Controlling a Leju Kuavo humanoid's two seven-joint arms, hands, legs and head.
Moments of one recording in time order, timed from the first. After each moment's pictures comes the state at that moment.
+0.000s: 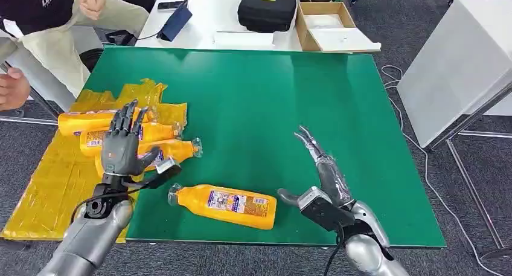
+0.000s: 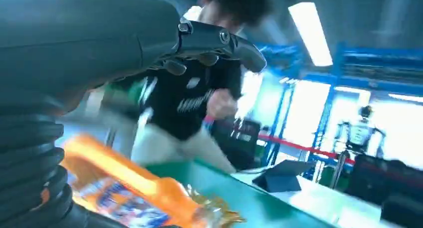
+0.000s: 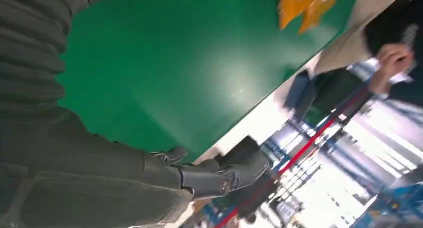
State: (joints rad) left arm -0.37 0.16 -0.15 -1.02 -1.07 0.68 -0.19; right arm -0.16 -0.19 0.56 -1.52 0.43 -0.05 -0.25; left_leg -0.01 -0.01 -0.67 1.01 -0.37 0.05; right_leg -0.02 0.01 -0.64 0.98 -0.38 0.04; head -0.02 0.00
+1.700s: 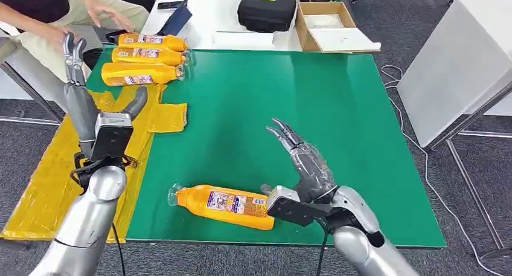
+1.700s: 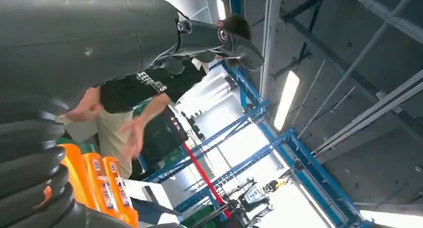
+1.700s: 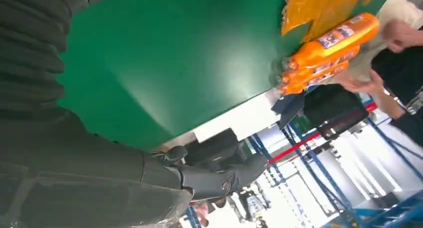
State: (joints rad) left arm -0.42 0.07 -0.13 -1.46 -0.58 0.61 -0.33; right arm -0.31 -0.22 0.73 -1.54 0.60 -0.03 -0.10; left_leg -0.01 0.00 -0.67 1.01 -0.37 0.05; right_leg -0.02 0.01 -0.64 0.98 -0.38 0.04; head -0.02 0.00
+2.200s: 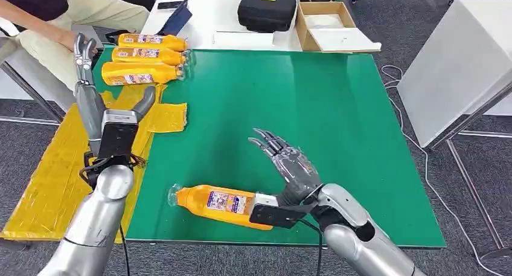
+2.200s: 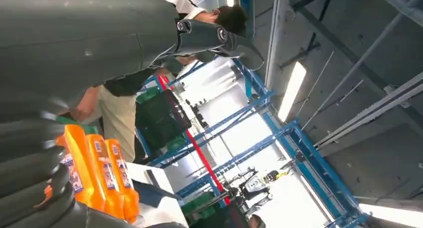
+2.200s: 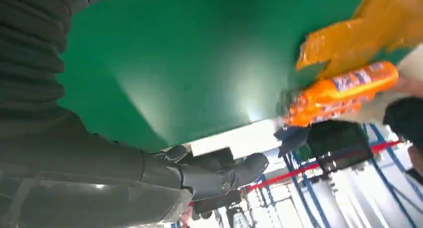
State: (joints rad) left arm -0.44 0.02 -0.13 -1.43 -0.57 0.60 -0.34; right arm -0.40 -0.24 0.87 -1.46 0.66 0.02 -0.05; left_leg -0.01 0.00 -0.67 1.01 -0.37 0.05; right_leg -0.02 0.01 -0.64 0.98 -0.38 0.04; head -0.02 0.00
